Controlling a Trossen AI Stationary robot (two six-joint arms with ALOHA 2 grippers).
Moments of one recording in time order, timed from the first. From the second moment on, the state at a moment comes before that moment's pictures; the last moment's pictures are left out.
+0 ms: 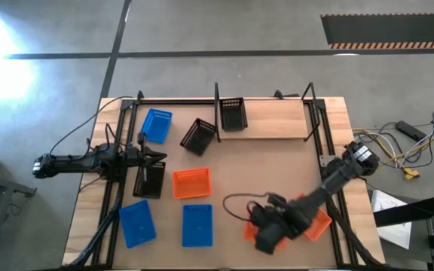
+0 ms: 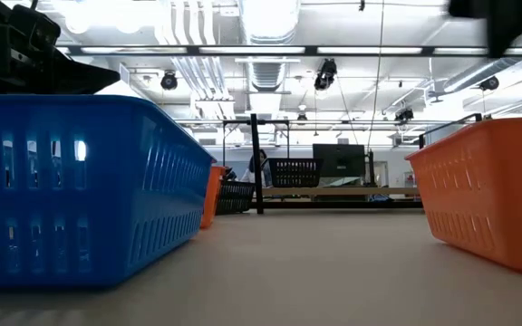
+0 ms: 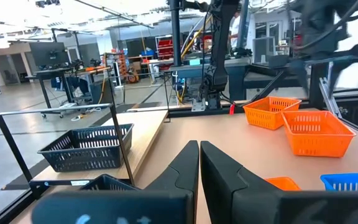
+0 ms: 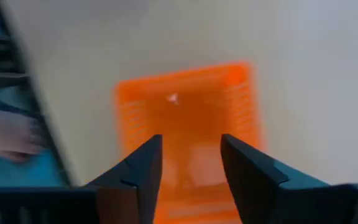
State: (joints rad) left arm 0.02 0.06 0.01 0.07 -0.09 0.11; right arm 0.67 1.82 1.54 -1.03 0.16 1.02
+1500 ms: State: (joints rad) left arm 0.02 0.06 0.01 0.07 -0.09 0.11; right arm 0.52 2.04 1.64 -0.76 -0.01 1.06
